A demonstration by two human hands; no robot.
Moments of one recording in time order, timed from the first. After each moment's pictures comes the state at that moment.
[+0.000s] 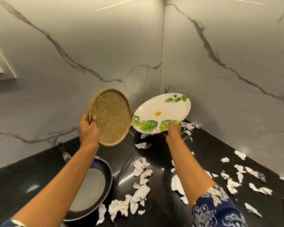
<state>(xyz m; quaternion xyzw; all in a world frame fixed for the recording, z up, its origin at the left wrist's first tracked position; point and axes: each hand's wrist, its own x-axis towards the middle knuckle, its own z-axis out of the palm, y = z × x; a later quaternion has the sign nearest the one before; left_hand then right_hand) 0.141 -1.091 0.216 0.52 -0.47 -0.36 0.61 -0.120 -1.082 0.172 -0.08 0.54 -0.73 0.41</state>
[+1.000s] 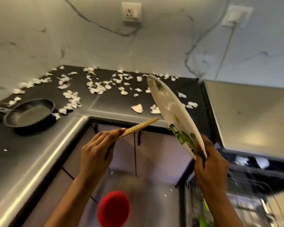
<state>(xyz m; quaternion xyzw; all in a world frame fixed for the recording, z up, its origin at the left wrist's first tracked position) 0.309 -0.543 0.180 -0.02 -0.89 -0.17 0.43 0.202 -0.282 0.179 -0.21 0.84 -0.42 -0.26</state>
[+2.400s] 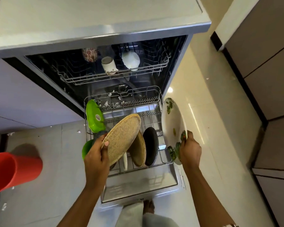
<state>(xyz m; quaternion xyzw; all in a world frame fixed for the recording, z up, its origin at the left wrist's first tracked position) 0.196 0.085 -0.118 0.18 -0.88 -0.43 0.10 0.124 0.350 -0.146 0.19 0.95 -0.23 0.08</state>
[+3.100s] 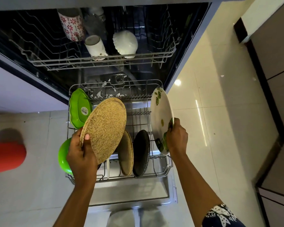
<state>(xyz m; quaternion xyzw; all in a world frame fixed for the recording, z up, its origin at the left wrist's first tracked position) 0.128 0.127 -0.197 0.35 -0.79 -0.47 0.20 0.008 0.350 -0.241 0.12 0.95 -0.26 0.14</state>
